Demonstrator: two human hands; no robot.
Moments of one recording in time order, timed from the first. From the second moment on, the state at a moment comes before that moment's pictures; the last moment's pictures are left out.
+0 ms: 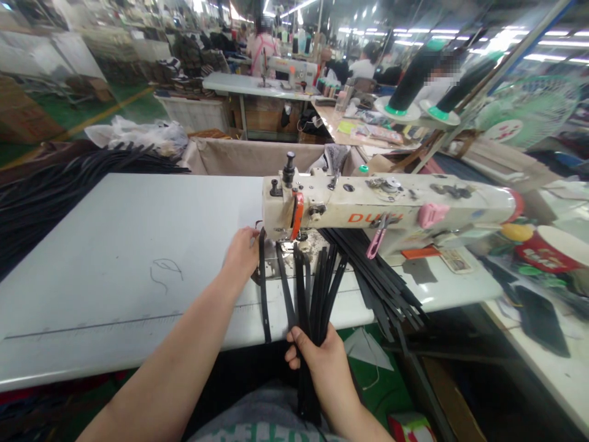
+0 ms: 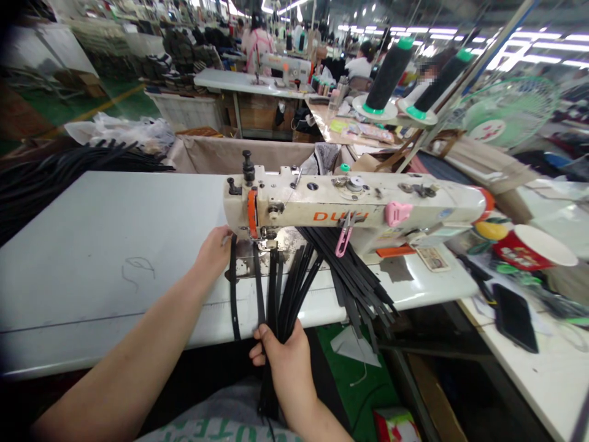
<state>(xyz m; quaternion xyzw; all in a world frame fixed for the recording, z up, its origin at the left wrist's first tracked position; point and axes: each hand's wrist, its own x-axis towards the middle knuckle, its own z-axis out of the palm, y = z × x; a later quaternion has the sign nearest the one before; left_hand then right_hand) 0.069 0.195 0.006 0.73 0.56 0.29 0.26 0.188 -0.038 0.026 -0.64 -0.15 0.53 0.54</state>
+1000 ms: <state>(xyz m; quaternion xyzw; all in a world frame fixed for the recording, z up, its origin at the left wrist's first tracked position) 0.052 0.126 0.006 0.86 0.40 0.24 0.21 0.205 -0.078 0.034 -0.57 -0.05 0.64 0.51</state>
